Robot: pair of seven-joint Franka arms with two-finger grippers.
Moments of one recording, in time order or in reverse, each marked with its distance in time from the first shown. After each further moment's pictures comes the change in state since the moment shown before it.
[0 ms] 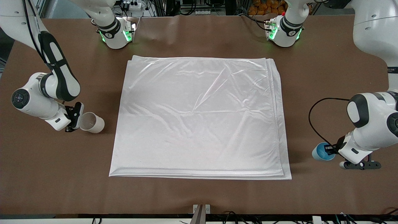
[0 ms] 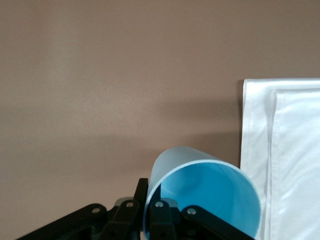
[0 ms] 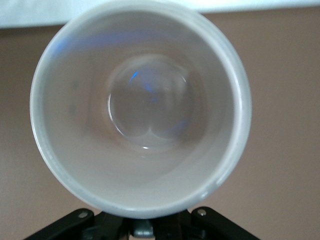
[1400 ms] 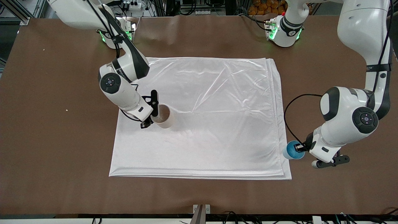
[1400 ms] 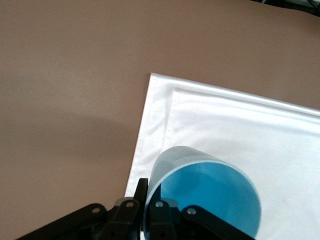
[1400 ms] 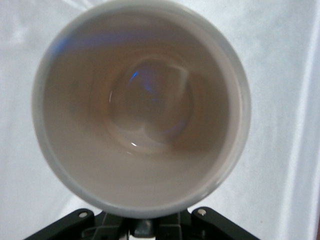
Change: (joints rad) left arm -0.067 -0.038 -0.147 0.000 0.000 -0.046 -0.390; right arm 0.426 0.013 0.194 0.184 -0.064 -0.076 0.475
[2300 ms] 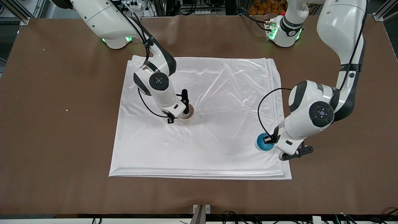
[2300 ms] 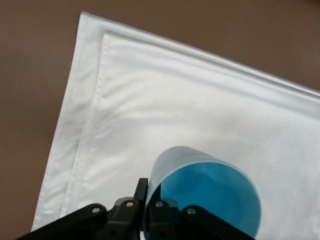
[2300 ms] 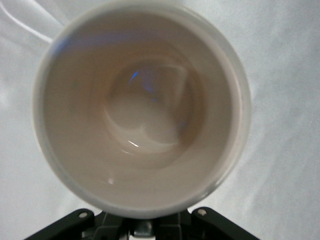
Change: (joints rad) left arm -0.138 0.000 -0.047 -0.005 0.000 -0.046 -0.259; right arm 0.184 0.180 -0.002 0.128 -0.197 -0.027 0.327
